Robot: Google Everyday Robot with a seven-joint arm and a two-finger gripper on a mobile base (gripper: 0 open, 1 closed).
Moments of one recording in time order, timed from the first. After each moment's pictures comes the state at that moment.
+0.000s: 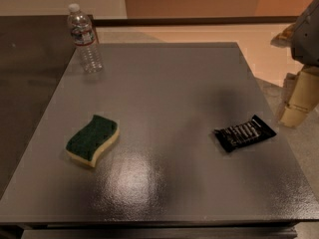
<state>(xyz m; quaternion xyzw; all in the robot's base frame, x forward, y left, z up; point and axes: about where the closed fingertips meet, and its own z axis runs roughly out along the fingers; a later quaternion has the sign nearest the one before) 0.438 -0.217 0.976 -0.60 0.78 -0.03 0.16</state>
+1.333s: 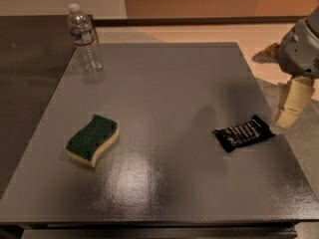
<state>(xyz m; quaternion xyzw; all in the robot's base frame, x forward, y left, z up) 0.471 -0.224 0.924 -0.66 0.73 0.06 0.16</state>
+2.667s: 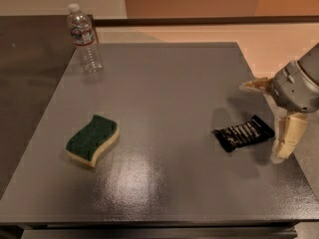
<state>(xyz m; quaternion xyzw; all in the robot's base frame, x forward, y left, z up) 0.450 -0.224 0.858 -0.72 0.66 0.11 0.18</state>
